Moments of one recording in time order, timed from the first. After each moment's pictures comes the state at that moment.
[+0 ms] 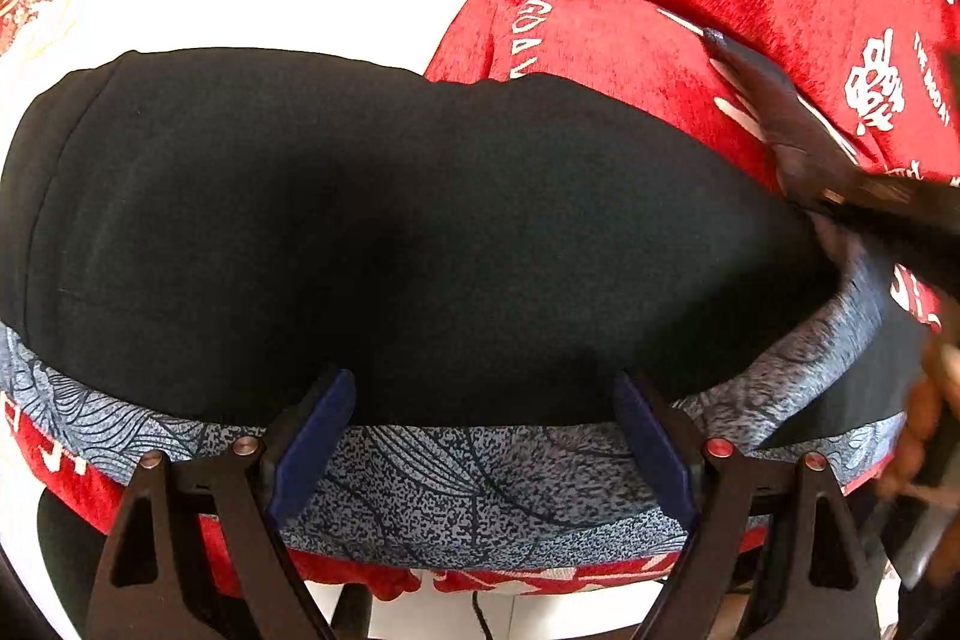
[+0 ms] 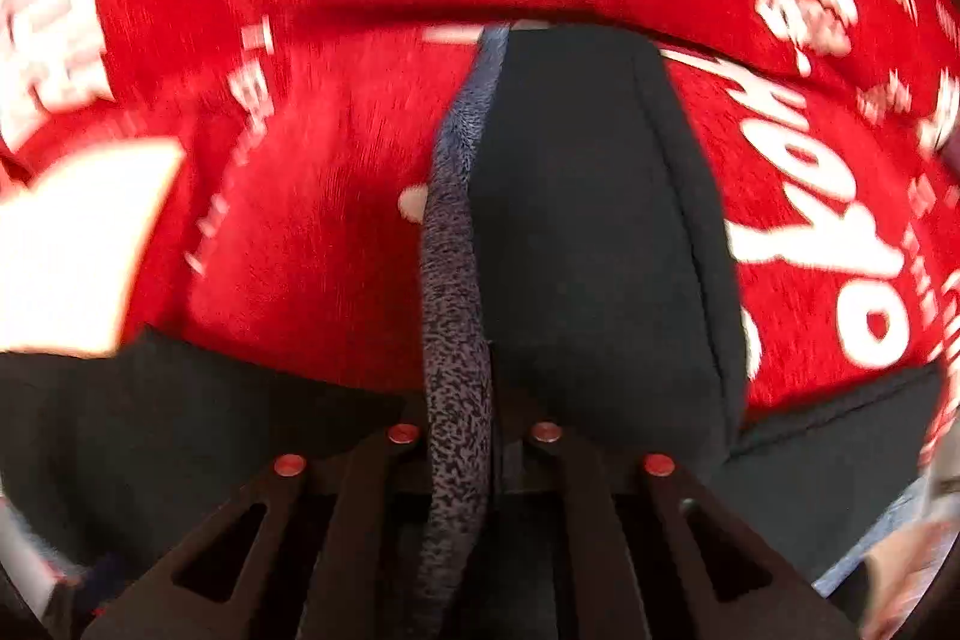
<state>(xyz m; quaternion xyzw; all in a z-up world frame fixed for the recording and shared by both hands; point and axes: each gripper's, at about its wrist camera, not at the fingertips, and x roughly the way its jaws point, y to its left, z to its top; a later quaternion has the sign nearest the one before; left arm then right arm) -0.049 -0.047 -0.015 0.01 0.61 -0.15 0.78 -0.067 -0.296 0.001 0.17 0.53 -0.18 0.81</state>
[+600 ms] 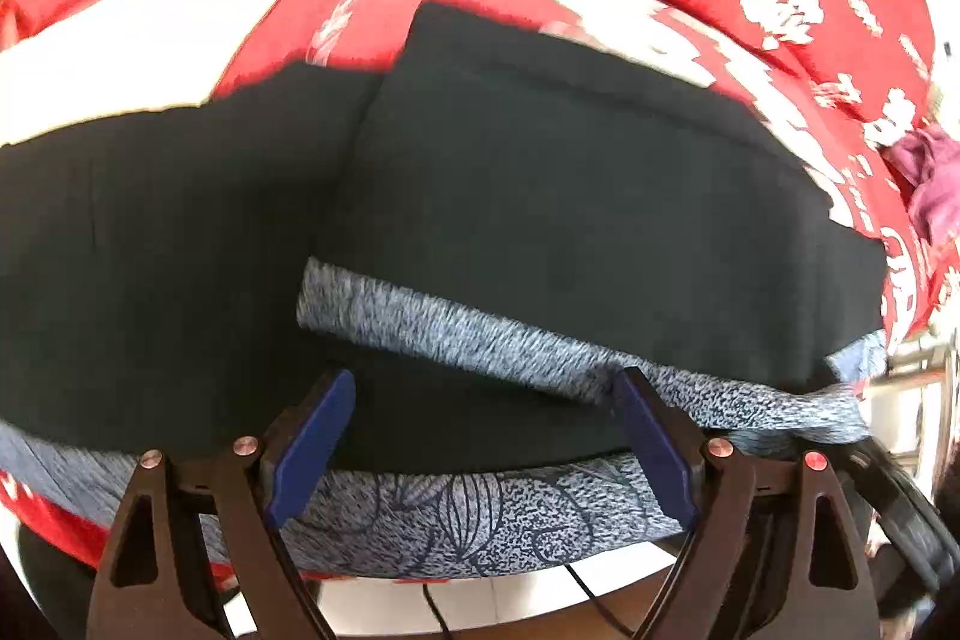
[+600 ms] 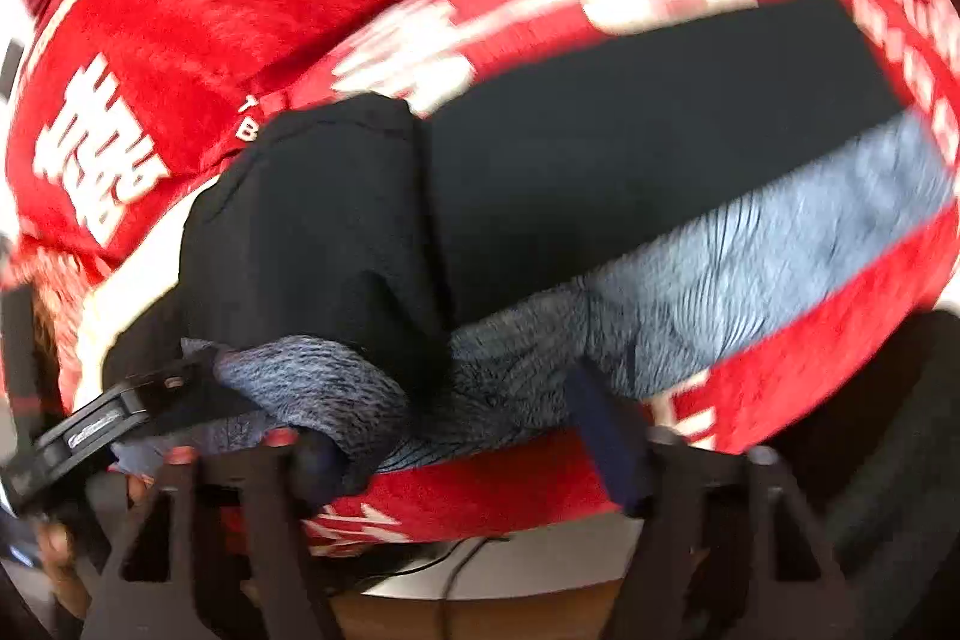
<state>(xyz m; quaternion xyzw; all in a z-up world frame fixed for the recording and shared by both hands) -0.074 -0.130 -0.015 0.04 0.62 -0.23 0.75 -0.283 -0.331 -0.013 0.33 0.44 -0.15 0.82</state>
